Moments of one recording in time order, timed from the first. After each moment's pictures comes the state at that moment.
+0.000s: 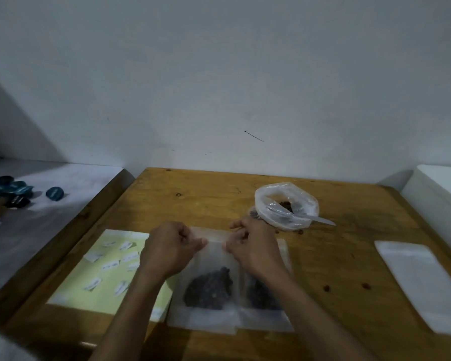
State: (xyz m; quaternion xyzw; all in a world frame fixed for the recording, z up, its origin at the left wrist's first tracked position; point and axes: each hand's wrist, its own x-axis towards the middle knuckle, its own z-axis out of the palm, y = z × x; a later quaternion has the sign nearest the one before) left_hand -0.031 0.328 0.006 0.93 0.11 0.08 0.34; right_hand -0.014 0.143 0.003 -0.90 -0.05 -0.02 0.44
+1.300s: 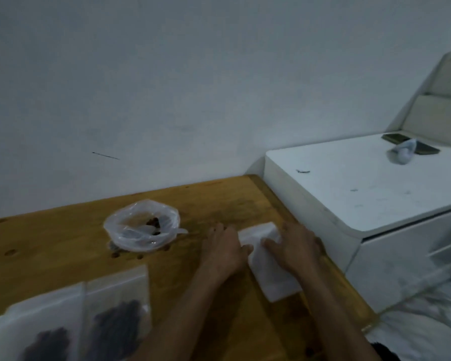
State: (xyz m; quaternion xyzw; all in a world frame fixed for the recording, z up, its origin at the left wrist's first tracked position) left_hand 0.012 -0.023 -0.006 0.96 -0.20 -0.07 0.20; right_hand -0.048 -0.169 -0.013 -0.93 0.28 -0.08 0.23
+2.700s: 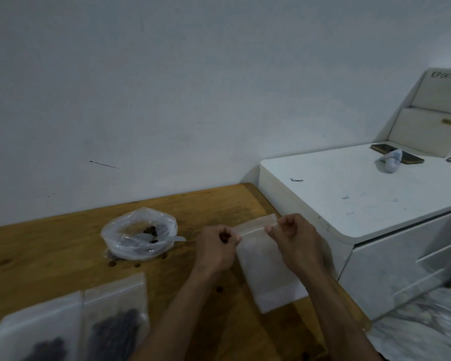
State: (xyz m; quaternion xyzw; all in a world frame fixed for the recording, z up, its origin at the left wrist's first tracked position) left_hand 0.006 -0.014 0.010 0.84 -0.10 -0.06 0.54; right_hand -0.058 -0.171 0.008 -0.82 0.25 -0.27 0.44
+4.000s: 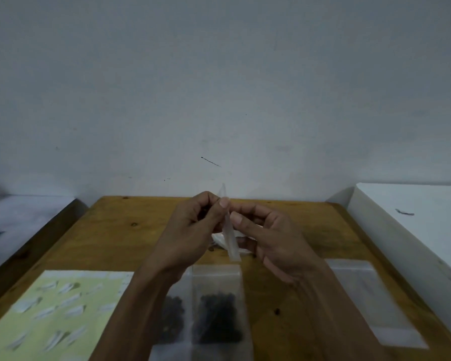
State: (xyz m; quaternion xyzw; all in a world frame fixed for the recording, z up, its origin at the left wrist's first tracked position) left_hand -0.031 0.206 0.114 0.73 -0.14 0.05 0.67; right_hand -0.030 0.044 0.099 -0.58 -0.14 0.08 0.80
